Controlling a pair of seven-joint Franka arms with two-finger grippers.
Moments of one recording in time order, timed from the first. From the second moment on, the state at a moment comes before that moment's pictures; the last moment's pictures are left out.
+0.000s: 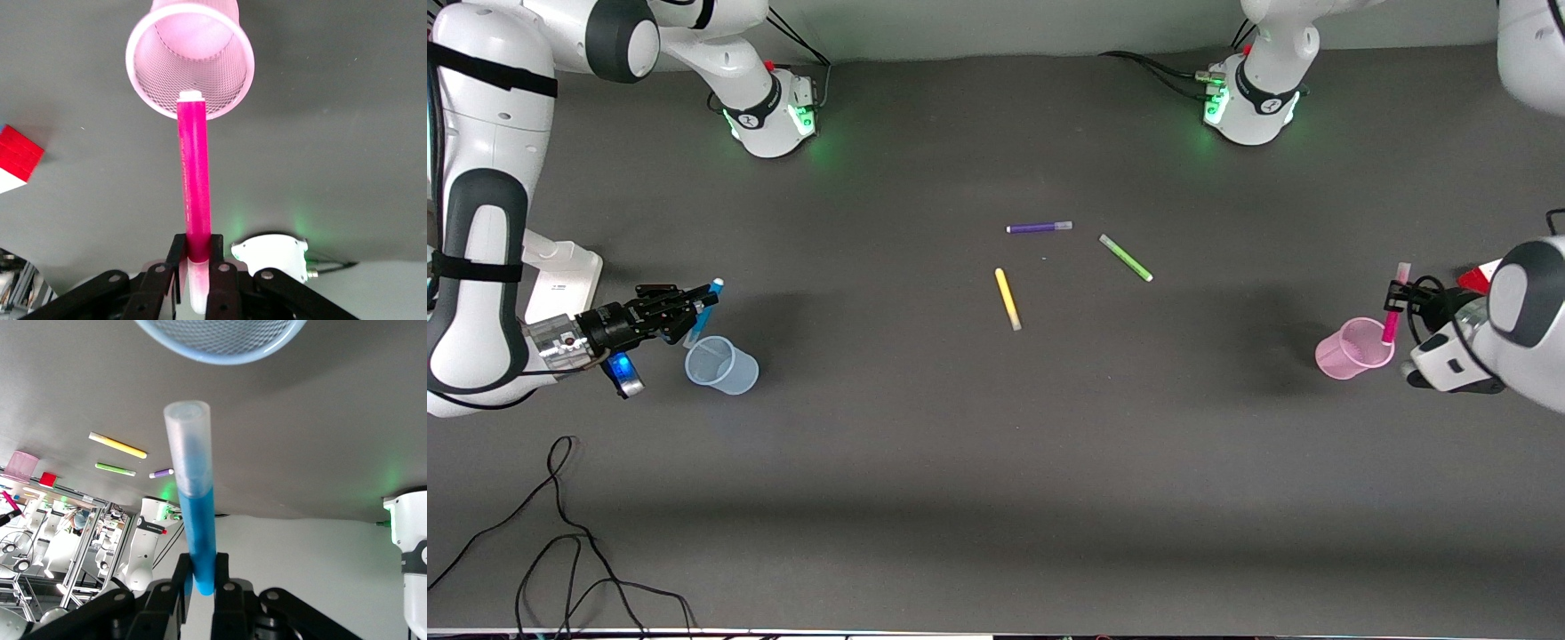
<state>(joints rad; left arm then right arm) 0.18 0.54 -0.09 -1.48 0.16 1.30 0.16 0.17 0.68 -0.57 -1.58 0.82 1.08 0.13</state>
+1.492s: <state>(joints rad) 0.16 0.76 -0.09 -1.27 0.20 1.21 0.13 0.17 0.77 -0.54 -1.58 0.82 1.23 0.04</state>
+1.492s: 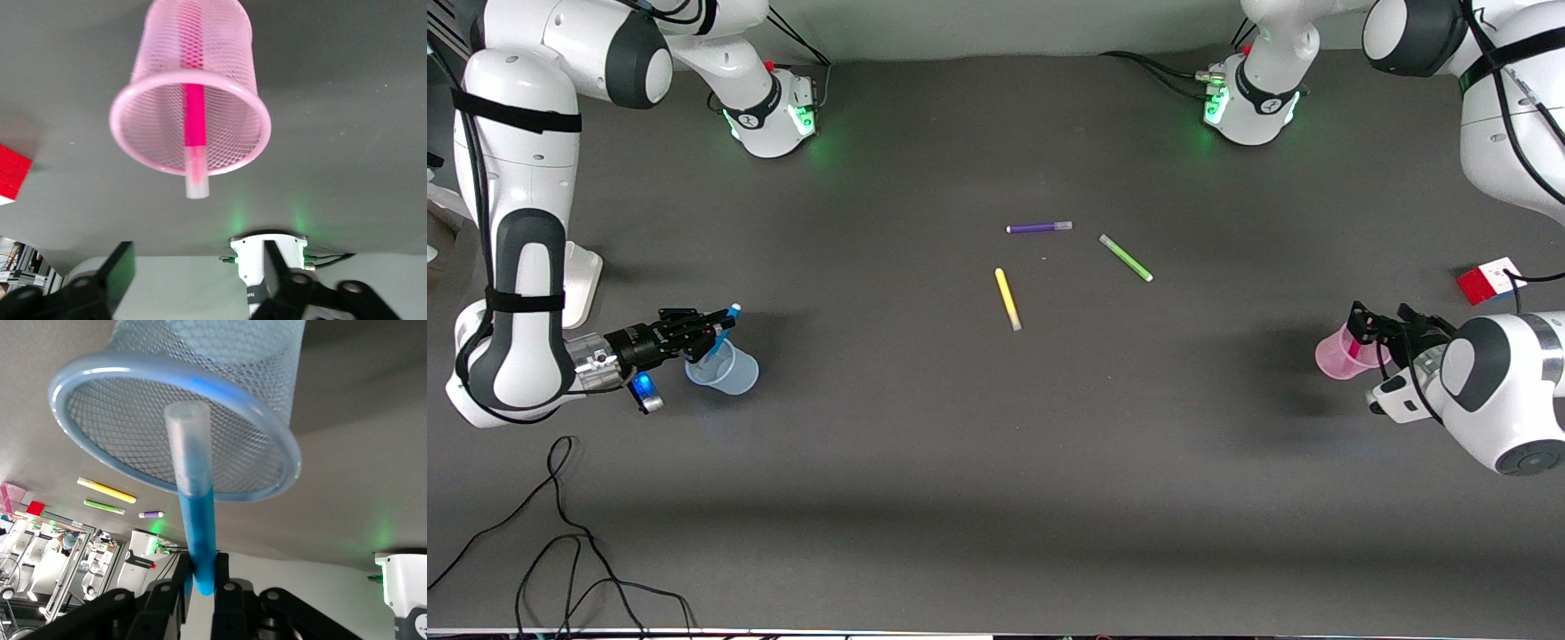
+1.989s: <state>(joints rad) 0.16 0.71 -0.09 -1.14 0.21 1.24 0.13 0.17 0.77 -0.54 -1.57 0.82 1.23 0.02</state>
